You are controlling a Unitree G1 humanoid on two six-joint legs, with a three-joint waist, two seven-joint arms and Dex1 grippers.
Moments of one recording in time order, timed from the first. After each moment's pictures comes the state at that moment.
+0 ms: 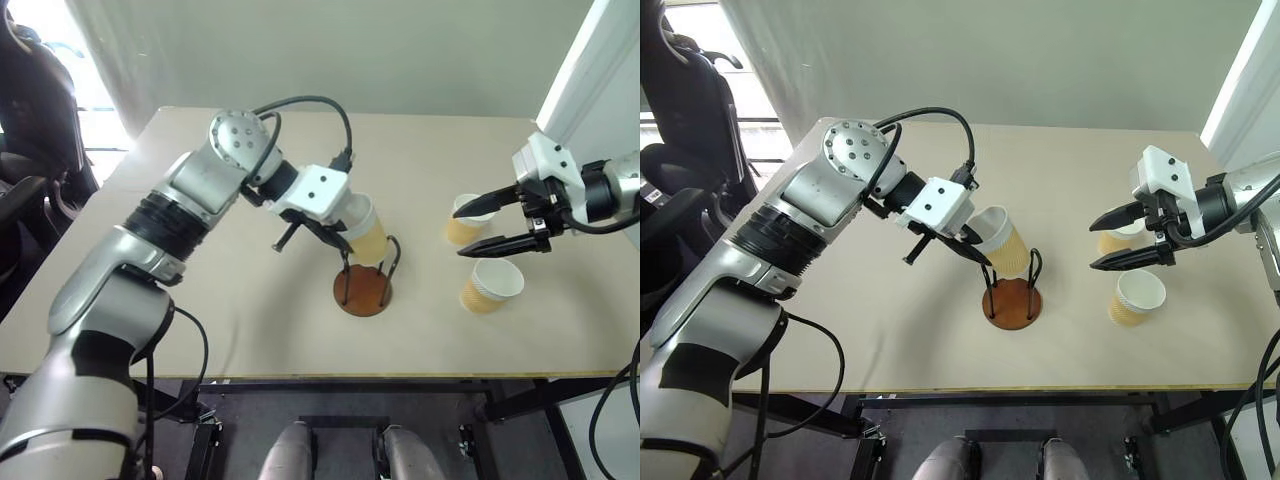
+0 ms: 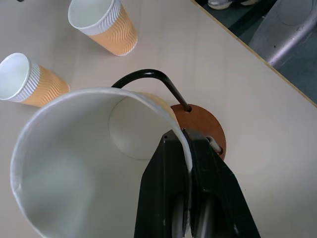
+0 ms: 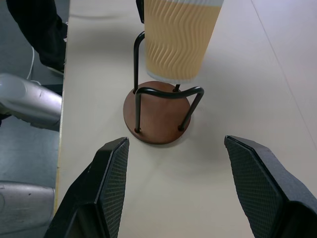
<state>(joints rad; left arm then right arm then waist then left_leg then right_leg) -1.32 0.68 -0.68 0.48 -0.32 -0.15 -1.58 -0.89 -1.05 0.14 -0.01 0.33 0.58 1.53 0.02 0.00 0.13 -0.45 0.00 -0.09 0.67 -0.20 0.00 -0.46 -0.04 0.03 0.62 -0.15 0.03</state>
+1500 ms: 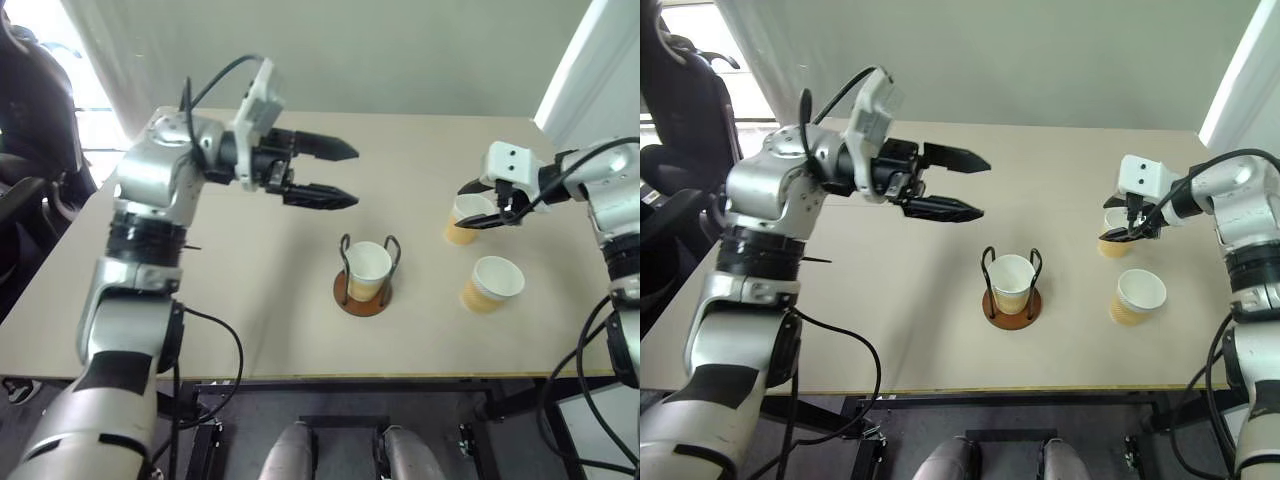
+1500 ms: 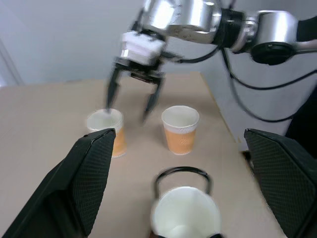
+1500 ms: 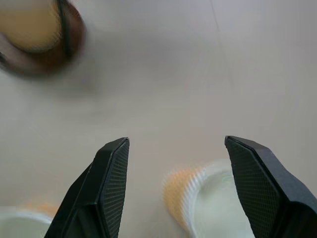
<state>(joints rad) -1.13 0.62 -0.09 0.34 -0.52 0.60 -1.48 -1.15 -0.84 0.31 0.78 -0.16 -0.04 1.33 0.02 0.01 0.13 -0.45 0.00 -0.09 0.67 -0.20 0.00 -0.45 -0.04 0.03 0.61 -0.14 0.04</state>
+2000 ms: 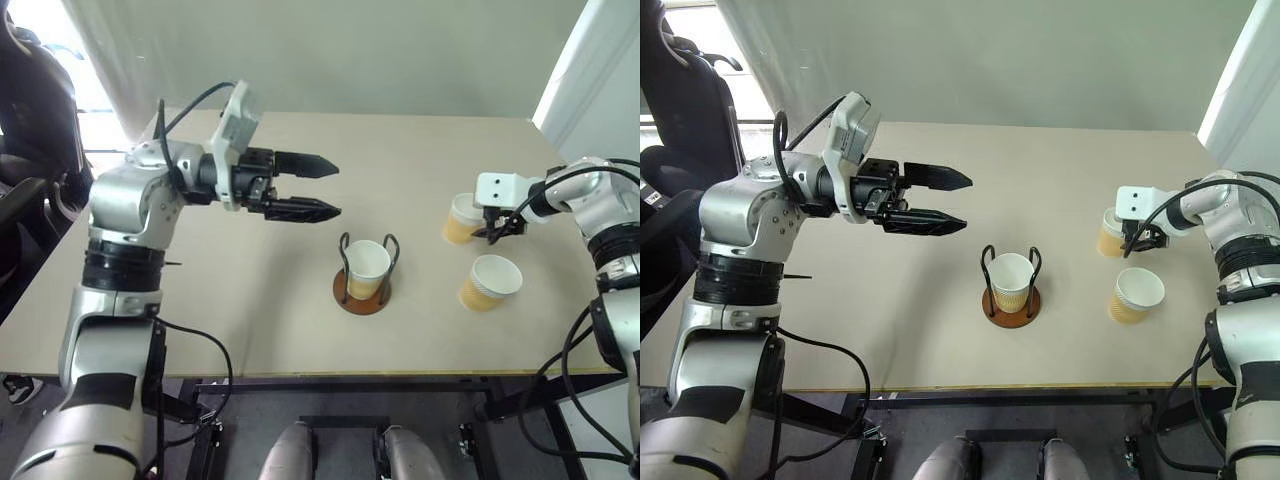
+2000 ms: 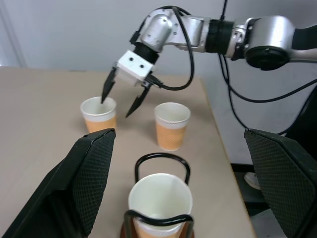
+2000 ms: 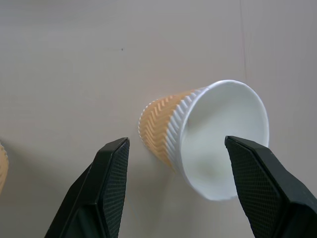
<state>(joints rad) -1.03 0.66 -0.04 0.23 -0.56 0.63 -1.41 -1.24 -0.77 0.38 1.13 -0.40 -0.30 1.15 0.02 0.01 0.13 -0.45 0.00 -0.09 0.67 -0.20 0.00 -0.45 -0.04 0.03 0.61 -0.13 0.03</state>
